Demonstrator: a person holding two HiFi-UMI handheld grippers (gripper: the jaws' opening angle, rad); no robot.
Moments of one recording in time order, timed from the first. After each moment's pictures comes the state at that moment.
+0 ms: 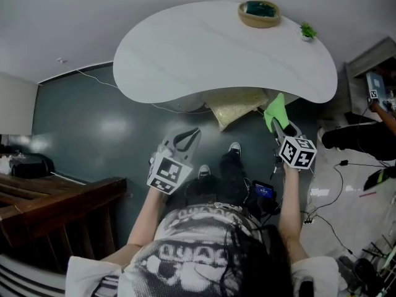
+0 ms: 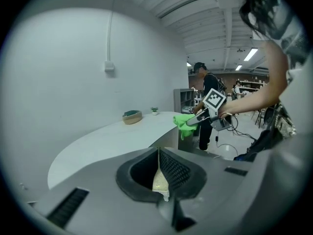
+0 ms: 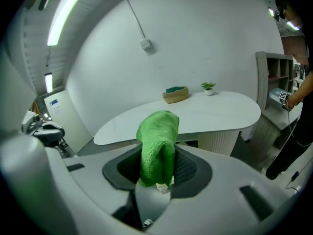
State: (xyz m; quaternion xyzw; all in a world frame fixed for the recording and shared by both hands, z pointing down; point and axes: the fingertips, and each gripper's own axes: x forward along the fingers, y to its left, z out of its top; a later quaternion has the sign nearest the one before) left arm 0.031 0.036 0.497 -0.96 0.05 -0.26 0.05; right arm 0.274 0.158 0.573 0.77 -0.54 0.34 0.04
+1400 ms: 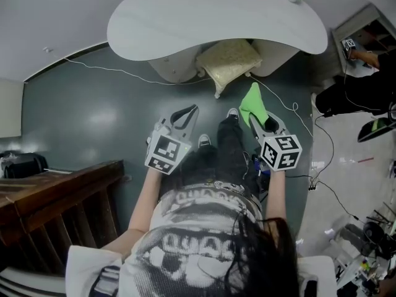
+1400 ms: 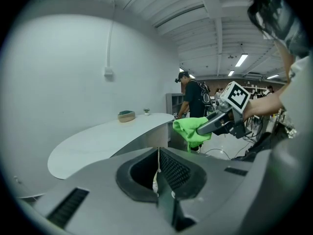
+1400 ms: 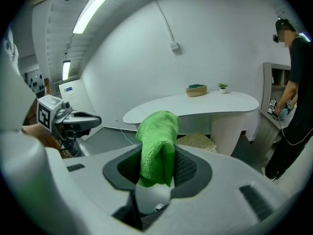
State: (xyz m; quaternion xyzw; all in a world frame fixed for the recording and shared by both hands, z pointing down) left arm -0.083 0.102 0.514 -0.97 0.02 -0.23 0.04; right arm 0.043 0.227 0.554 0.75 -0.58 0.31 0.08
